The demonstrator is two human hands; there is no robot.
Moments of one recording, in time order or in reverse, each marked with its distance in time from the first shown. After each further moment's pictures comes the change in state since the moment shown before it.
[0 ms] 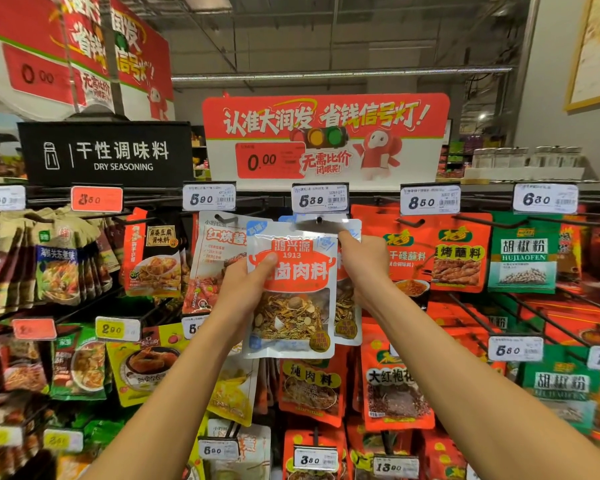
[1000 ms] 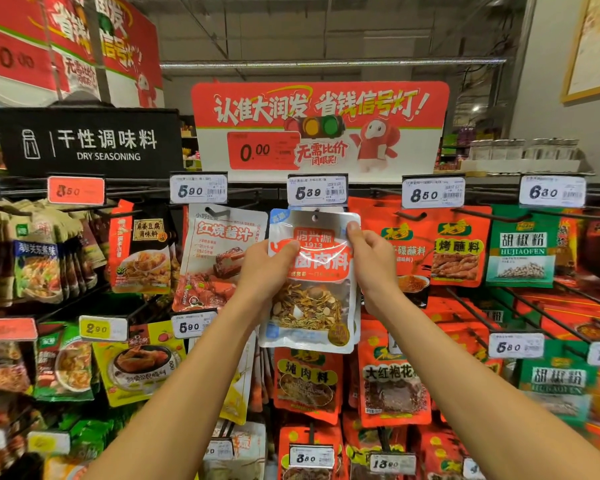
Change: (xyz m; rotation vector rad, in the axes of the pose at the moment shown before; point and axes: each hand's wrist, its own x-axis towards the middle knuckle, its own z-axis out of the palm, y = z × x) left_hand 0.027 0.001 0.035 0.111 -0.001 -0.011; right_hand 0.001 0.019 -0.016 0.042 -0.084 -0.146
